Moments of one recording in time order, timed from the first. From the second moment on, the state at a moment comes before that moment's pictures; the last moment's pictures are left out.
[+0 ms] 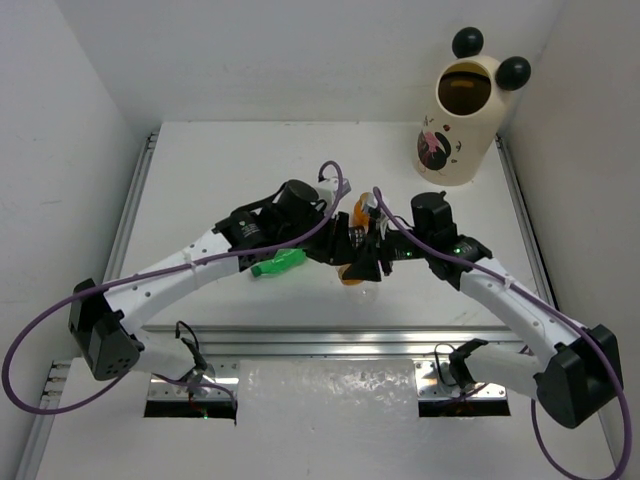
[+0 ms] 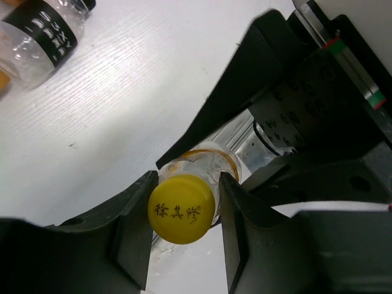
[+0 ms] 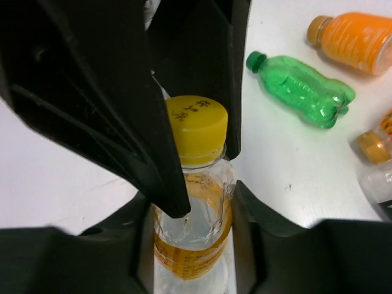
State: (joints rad) left arm -0.83 1.36 1.23 -0.48 0.26 -0.51; right arm 0.49 1.13 0.76 -0.18 -0.90 -0.08
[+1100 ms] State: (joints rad) left arm -0.84 0.99 0.96 -0.56 -0.64 -0.66; right arm 0.16 1.79 1.54 0.43 0.26 -0.34
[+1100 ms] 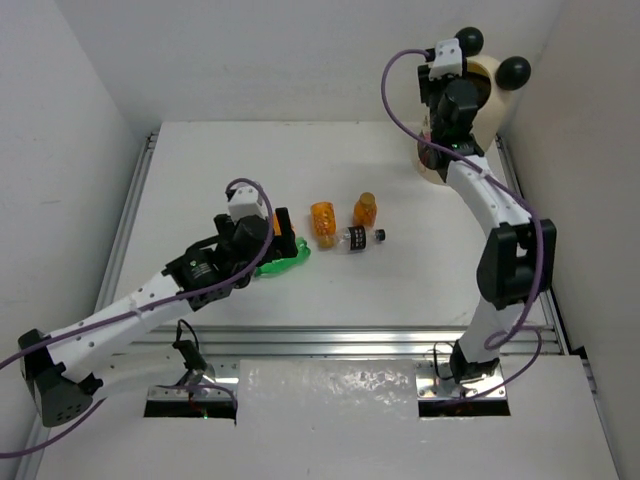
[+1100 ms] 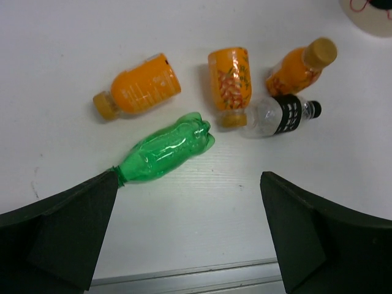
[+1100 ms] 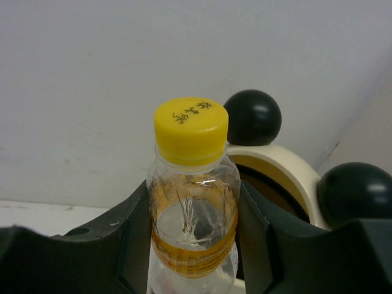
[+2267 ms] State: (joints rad) left arm -0.66 1.20 0.91 -0.48 -0.61 -0.75; right arm 0.10 1.87 1.64 0.16 0.17 -0.27
